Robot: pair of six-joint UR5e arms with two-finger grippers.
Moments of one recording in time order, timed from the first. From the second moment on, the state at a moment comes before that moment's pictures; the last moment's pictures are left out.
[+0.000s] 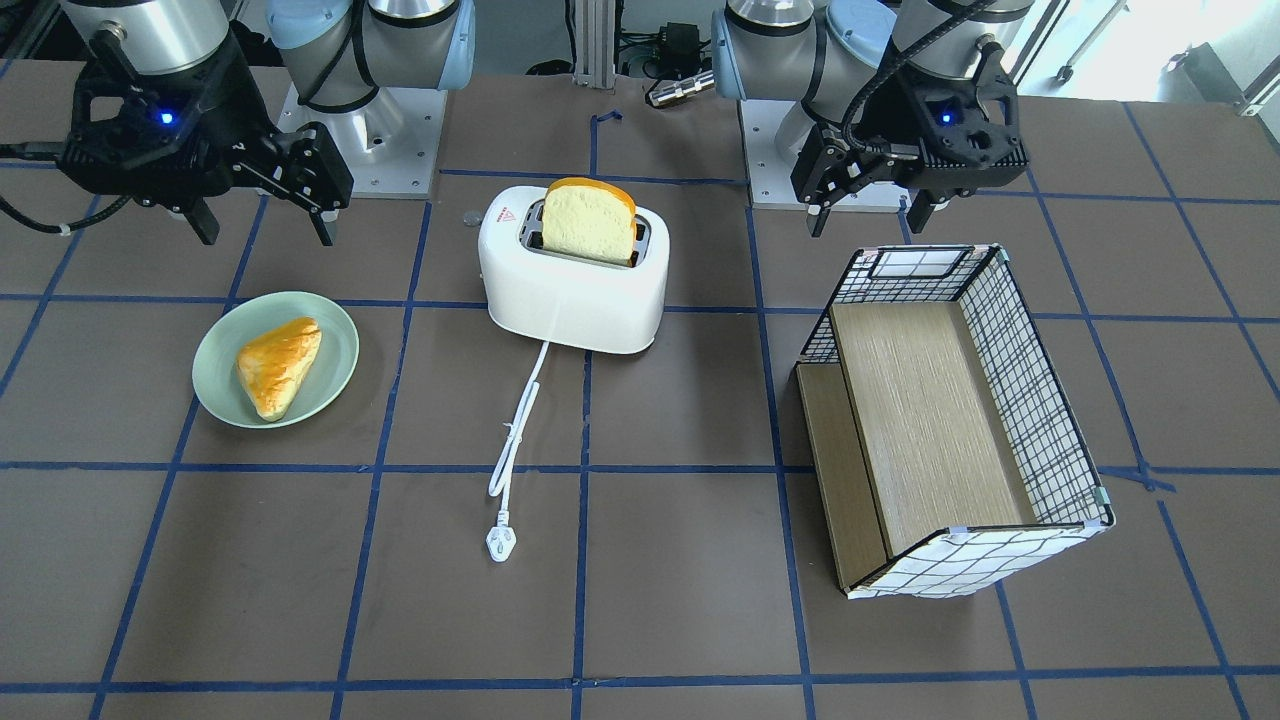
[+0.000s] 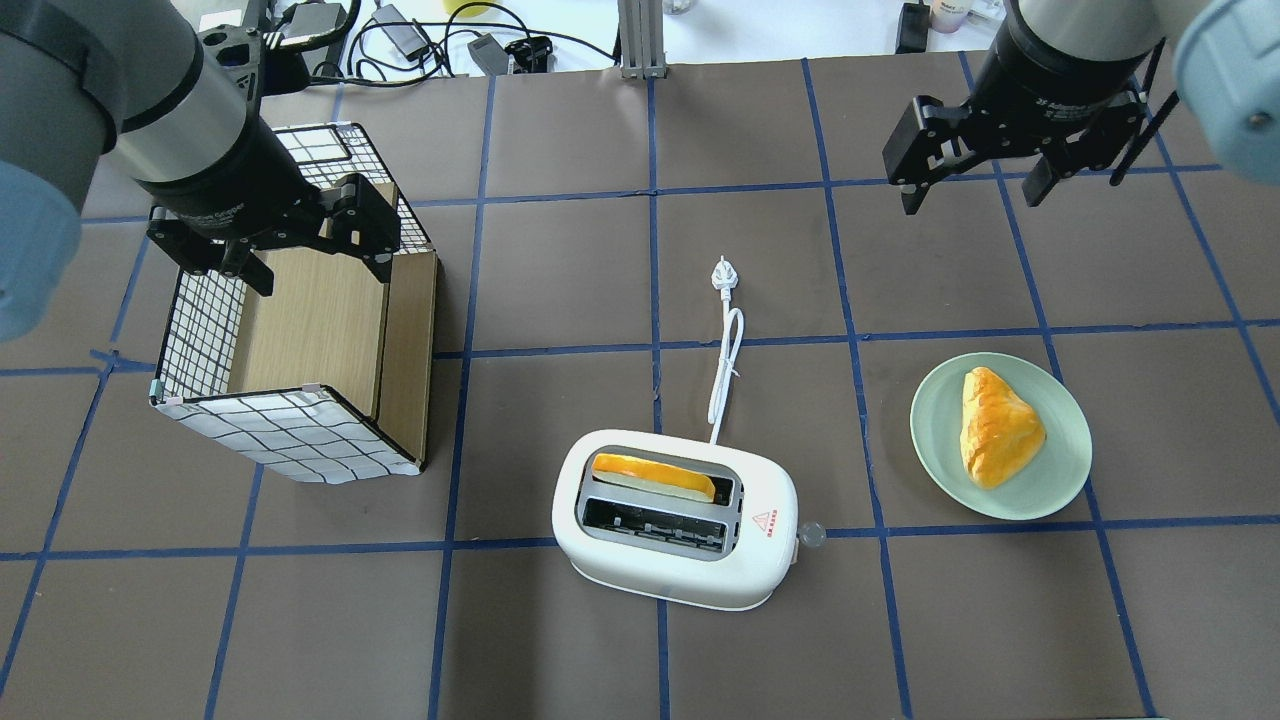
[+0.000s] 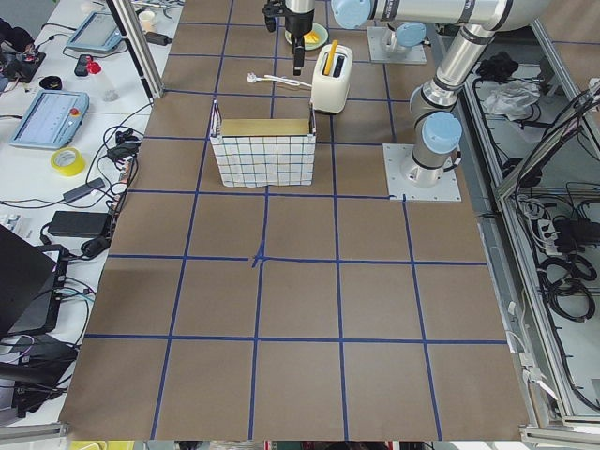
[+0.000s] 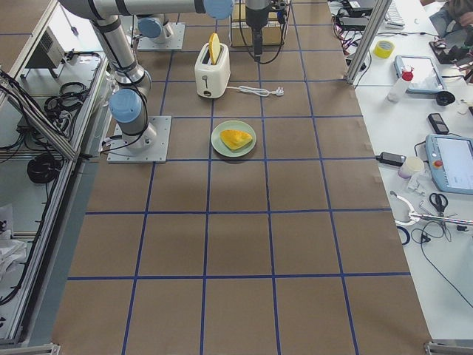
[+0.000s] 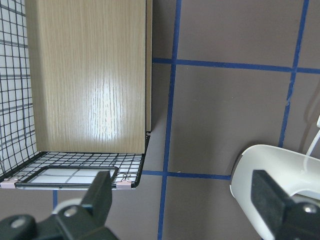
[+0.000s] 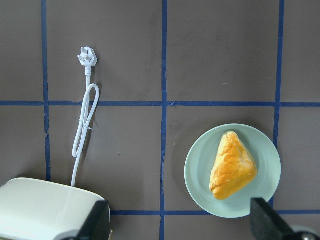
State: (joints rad) left arm -1.57 -1.46 -1.67 -1.53 1.58 -0.08; right arm 1.56 -1.64 1.58 -1.58 -1.58 -0.03
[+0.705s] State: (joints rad) left arm -1.57 -1.46 -1.67 -1.53 1.58 -0.08; right arm 1.55 -1.79 1.77 -1.58 -1.58 0.01
